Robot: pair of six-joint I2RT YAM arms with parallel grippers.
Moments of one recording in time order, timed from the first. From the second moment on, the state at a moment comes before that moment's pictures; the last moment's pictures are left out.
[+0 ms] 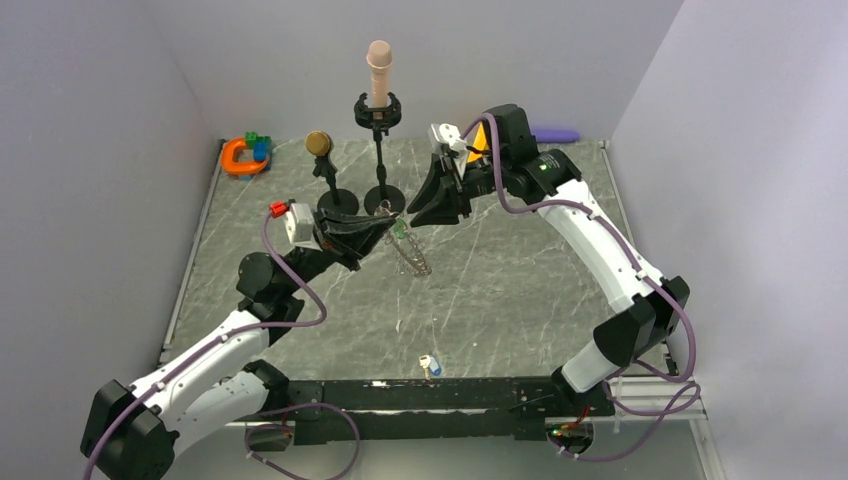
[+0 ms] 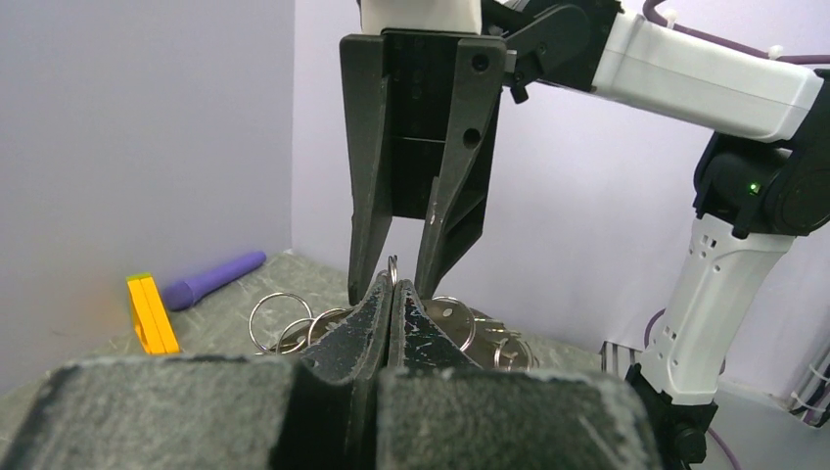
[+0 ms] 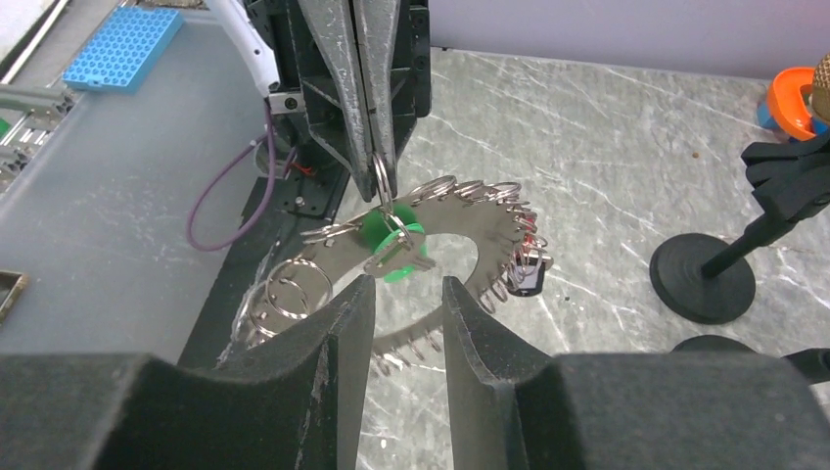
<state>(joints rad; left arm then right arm) -0.59 0.89 0.53 0.91 0.44 -0.39 0.53 1.57 1.71 -0.74 -1.22 -0.52</state>
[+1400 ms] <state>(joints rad) -0.55 1.04 0.57 1.11 0.53 -0.49 0.53 1.56 1.68 -0.59 -1.27 -0.38</state>
